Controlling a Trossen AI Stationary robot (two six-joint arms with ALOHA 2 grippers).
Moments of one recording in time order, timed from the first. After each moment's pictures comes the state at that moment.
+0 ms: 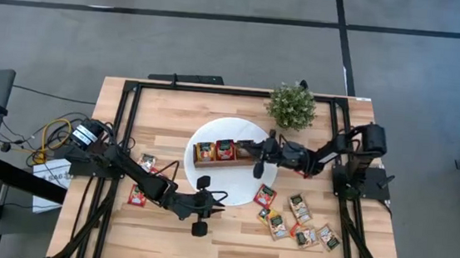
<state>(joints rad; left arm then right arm) -0.48 1.79 0.82 0.51 -0.47 -0.26 -0.06 1.82 0.40 1.27 0.20 0.04</state>
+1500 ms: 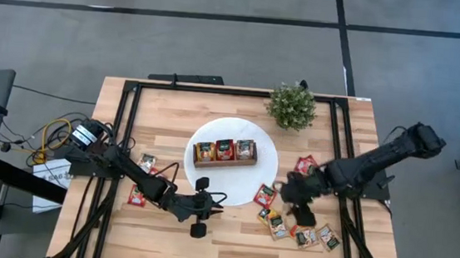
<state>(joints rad) -0.50 1.79 0.82 0.49 -0.47 -0.29 0.41 1.23 0.73 -0.59 -0.16 0.31</state>
